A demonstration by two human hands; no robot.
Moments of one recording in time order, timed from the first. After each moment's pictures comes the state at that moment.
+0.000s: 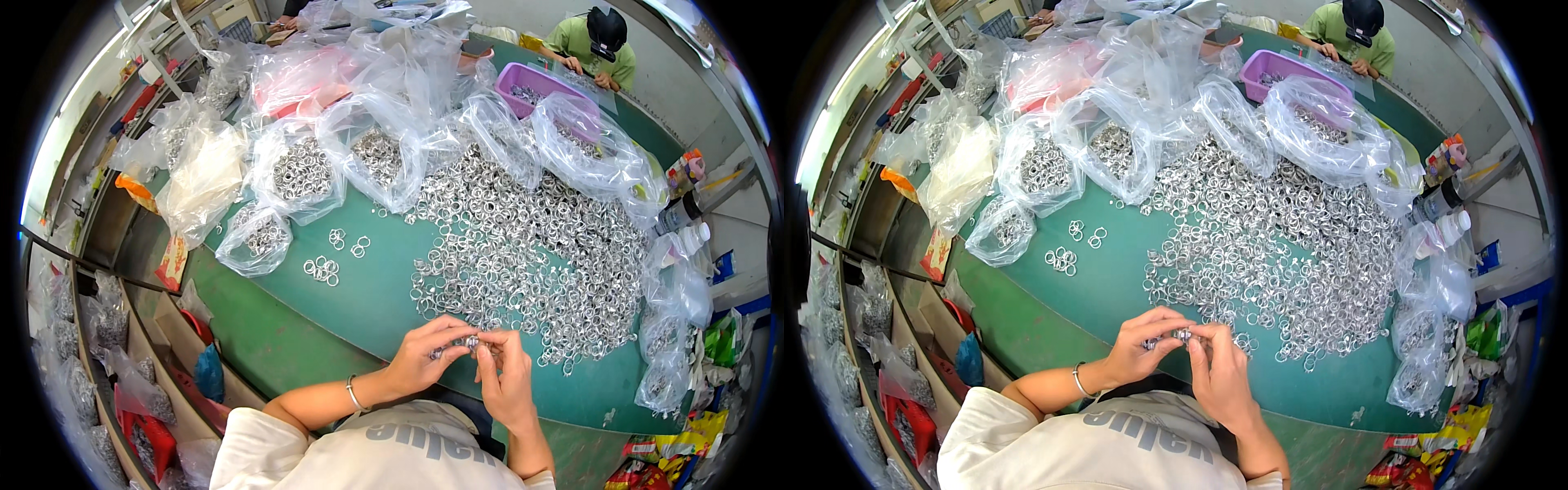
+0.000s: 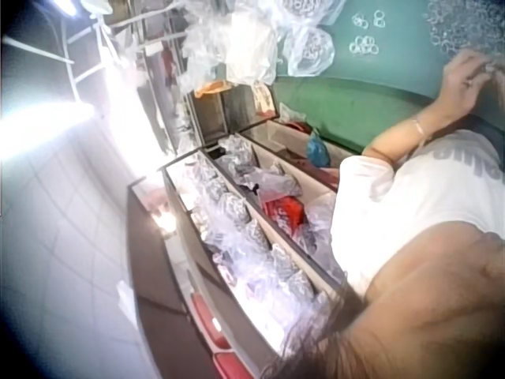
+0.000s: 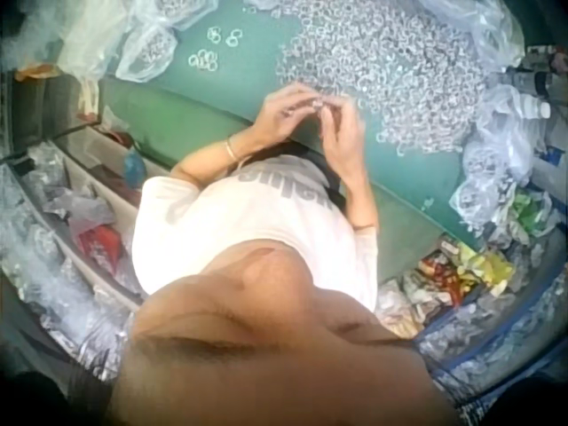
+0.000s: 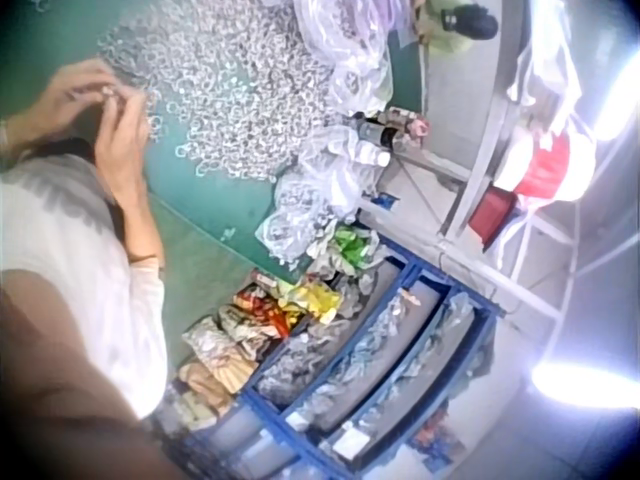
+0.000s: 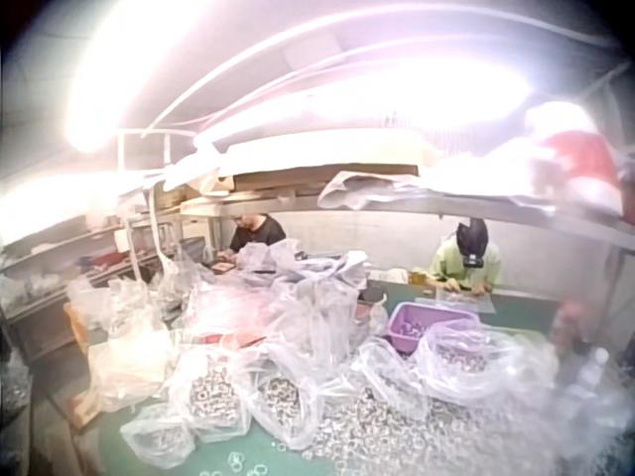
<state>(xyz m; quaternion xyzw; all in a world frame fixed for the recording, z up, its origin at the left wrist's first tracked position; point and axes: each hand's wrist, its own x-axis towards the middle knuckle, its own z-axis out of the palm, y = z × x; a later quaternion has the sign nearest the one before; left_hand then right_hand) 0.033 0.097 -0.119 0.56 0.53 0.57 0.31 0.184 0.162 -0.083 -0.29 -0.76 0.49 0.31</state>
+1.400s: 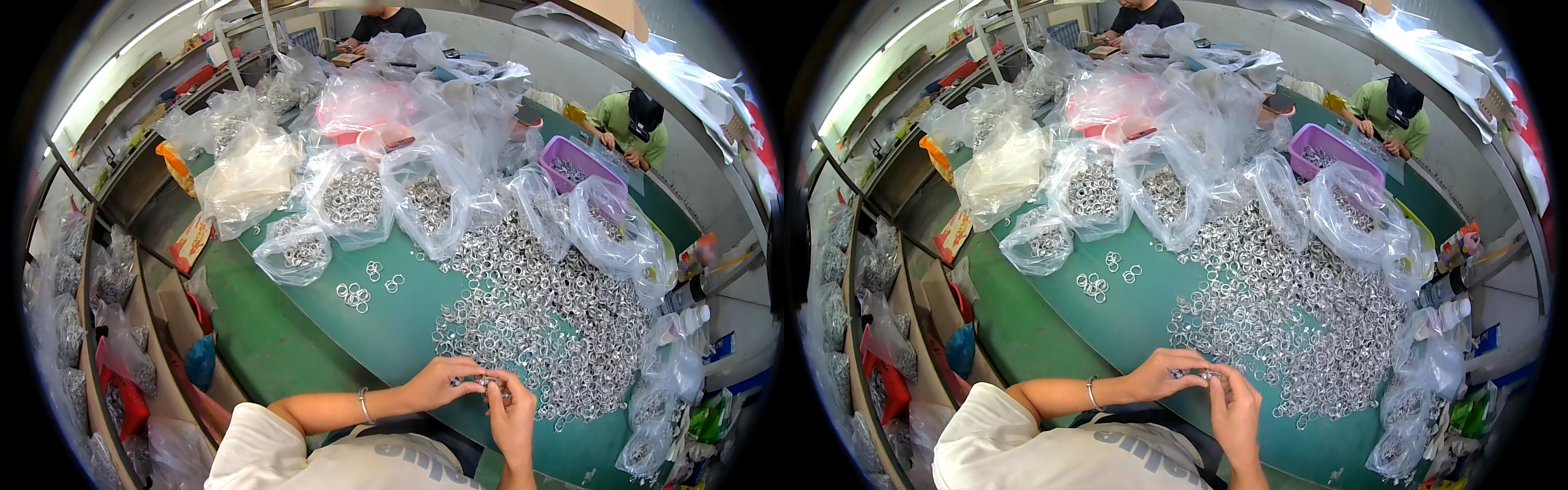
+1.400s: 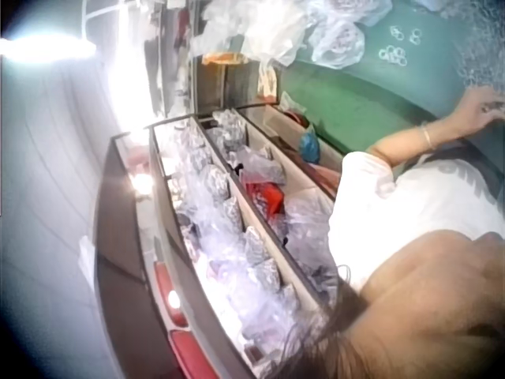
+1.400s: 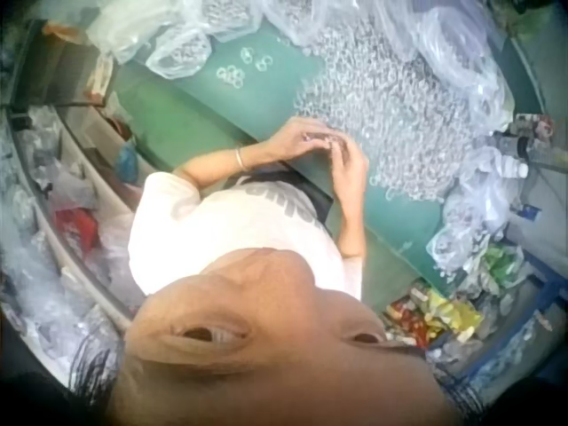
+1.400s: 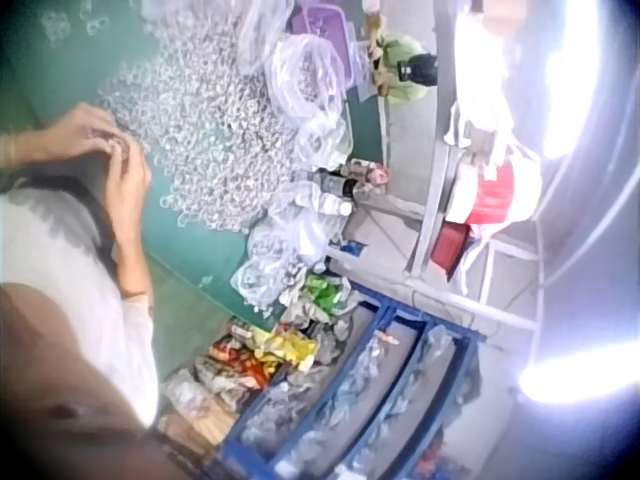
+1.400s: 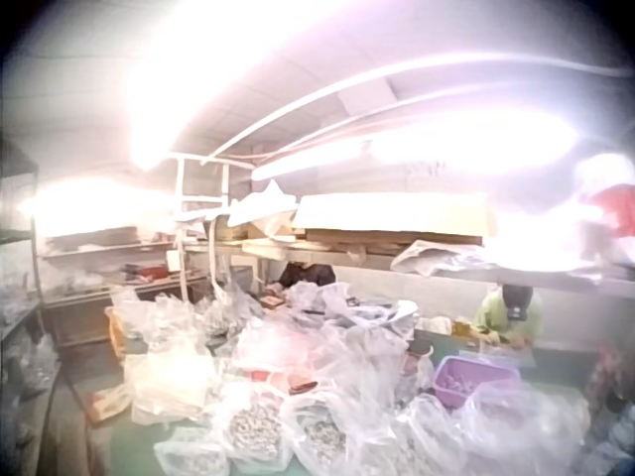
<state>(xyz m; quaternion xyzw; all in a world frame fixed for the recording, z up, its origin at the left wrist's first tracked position) 0.020 0.106 -0.136 0.56 0.51 0.55 0.36 0.182 0.171 -0.092 -0.35 -0.76 0.48 0.26</state>
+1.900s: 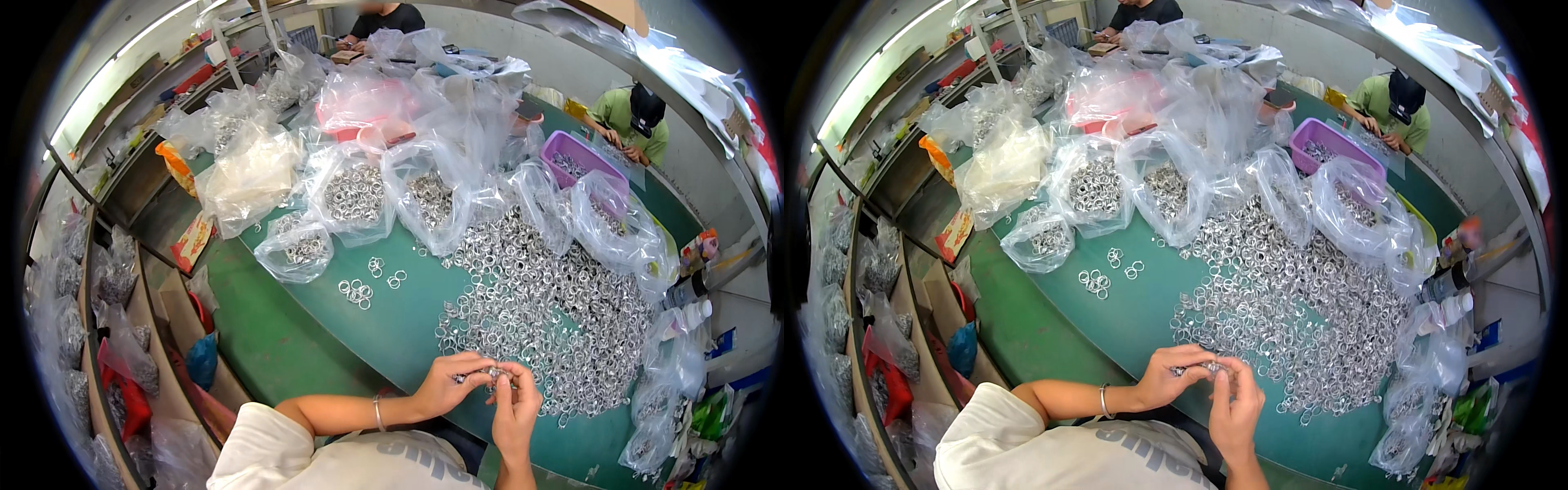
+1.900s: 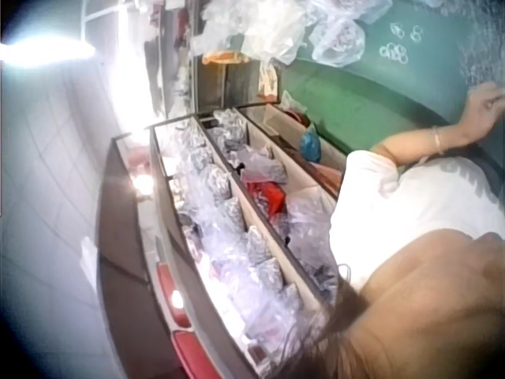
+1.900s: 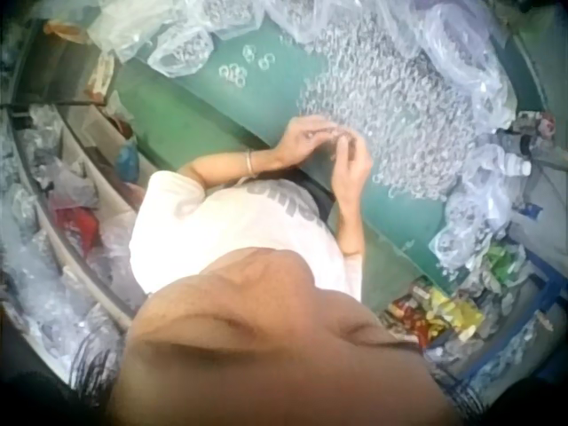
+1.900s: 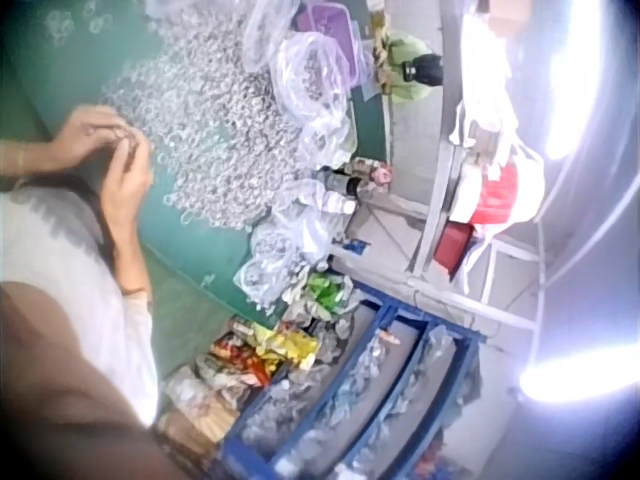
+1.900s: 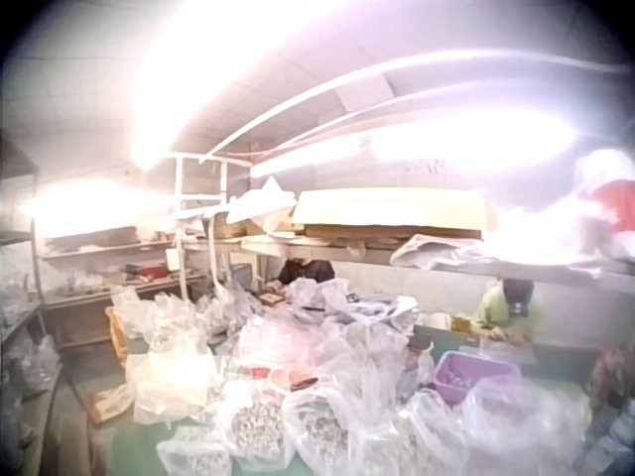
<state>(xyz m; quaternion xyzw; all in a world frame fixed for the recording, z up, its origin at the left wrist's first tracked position) 0.042 0.104 -0.128 0.48 0.49 0.66 0.30 0.172 0.157 -0.076 -0.37 -0.70 0.52 0.33</state>
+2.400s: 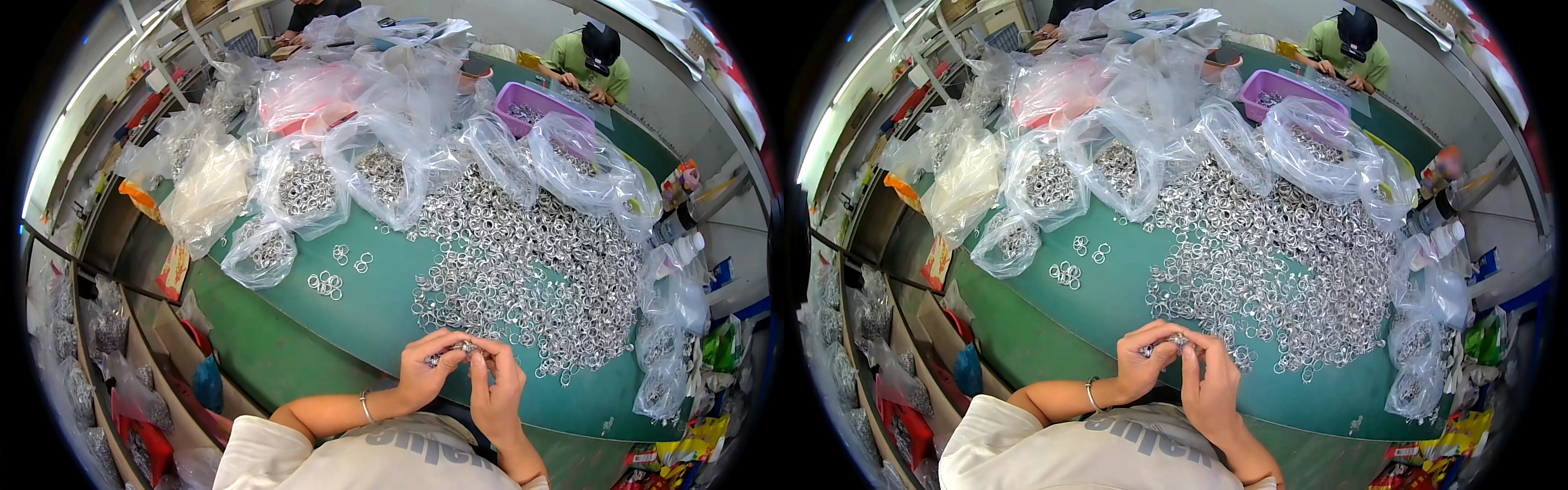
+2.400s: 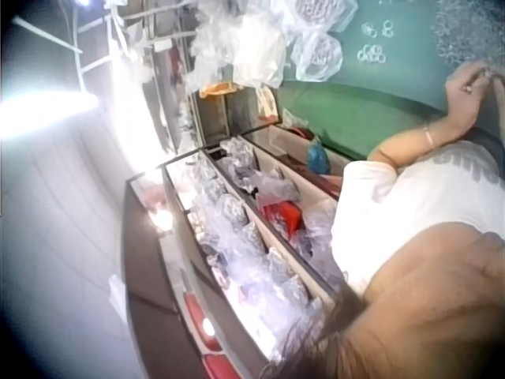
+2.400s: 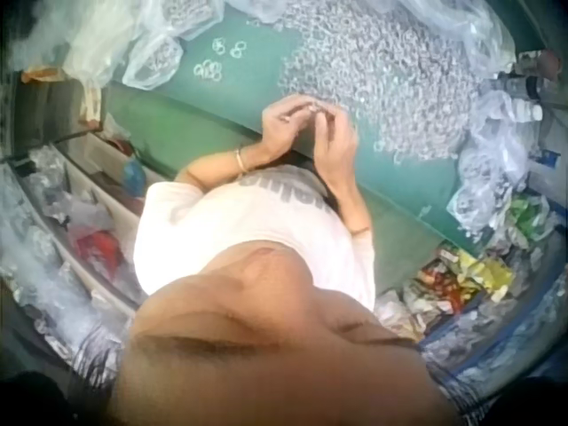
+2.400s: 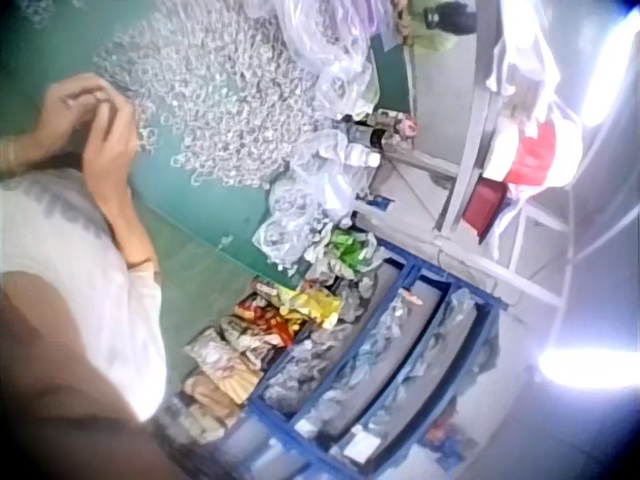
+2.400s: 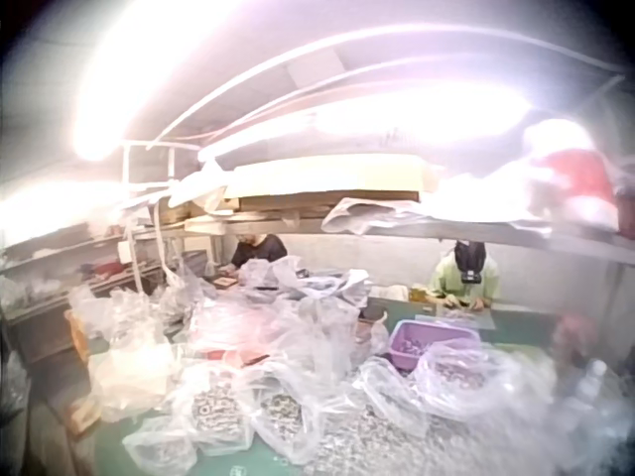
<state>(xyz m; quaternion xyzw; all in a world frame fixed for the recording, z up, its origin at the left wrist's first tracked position) 0.052 0.096 -0.114 0.38 0.53 0.68 0.35 0.170 0.149 -0.073 -0.32 -0.75 0.45 0.37</state>
